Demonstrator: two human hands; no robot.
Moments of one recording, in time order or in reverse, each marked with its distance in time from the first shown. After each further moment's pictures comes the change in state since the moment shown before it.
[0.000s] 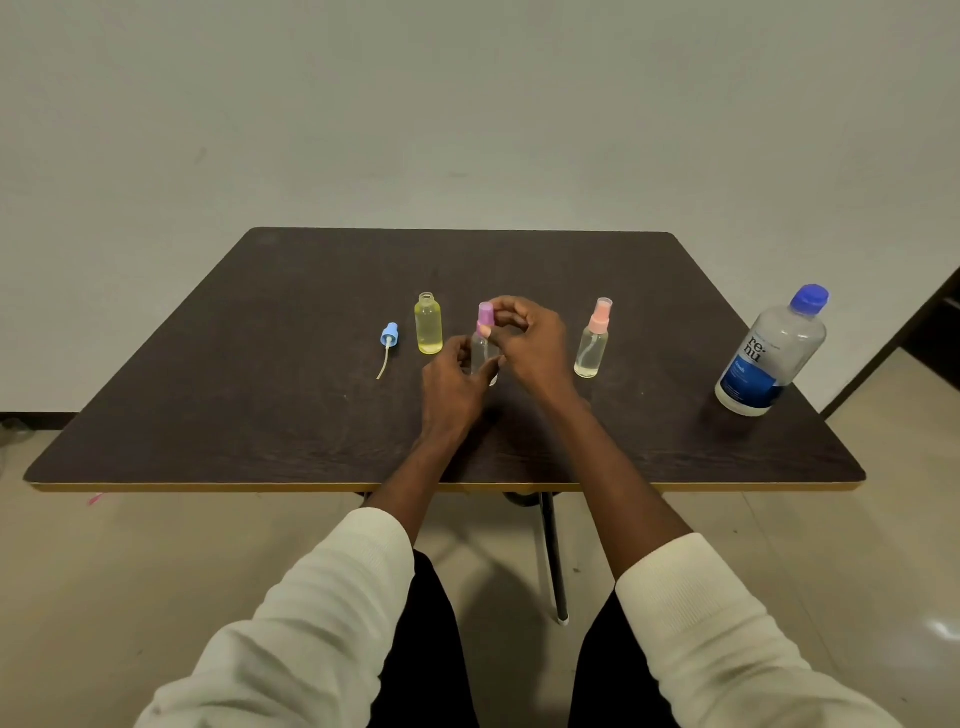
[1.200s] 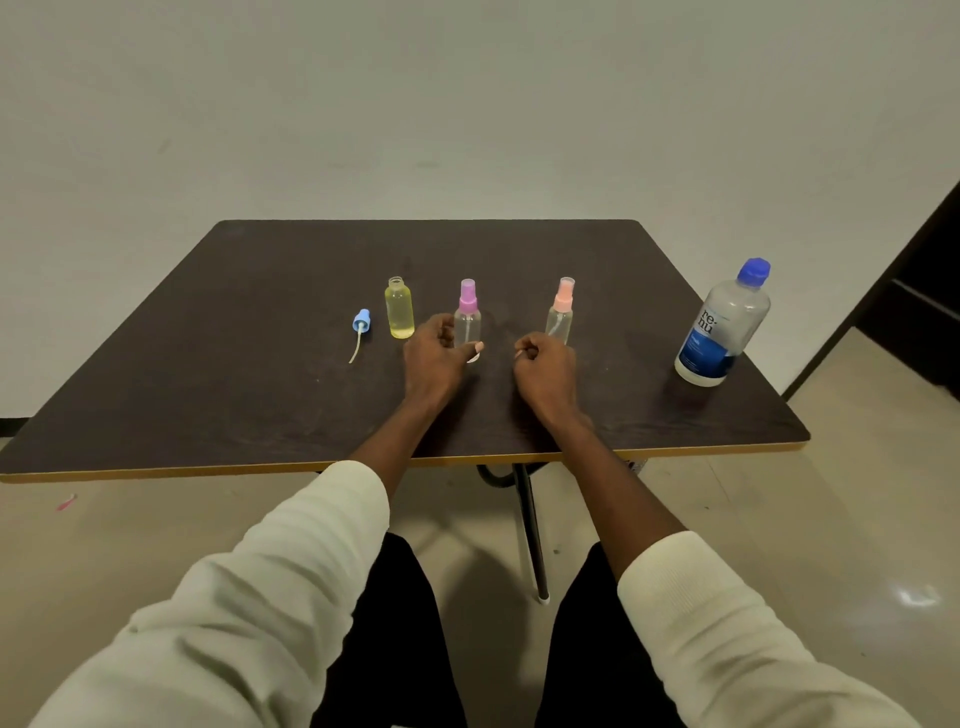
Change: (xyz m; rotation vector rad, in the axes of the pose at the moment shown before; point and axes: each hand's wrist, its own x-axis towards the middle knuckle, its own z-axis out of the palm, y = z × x) left_hand 0.004 0.011 0.009 -0.003 -0.055 -0.054; right_hand -0.038 0.047 -0.044 -0.412 0.135 0.082
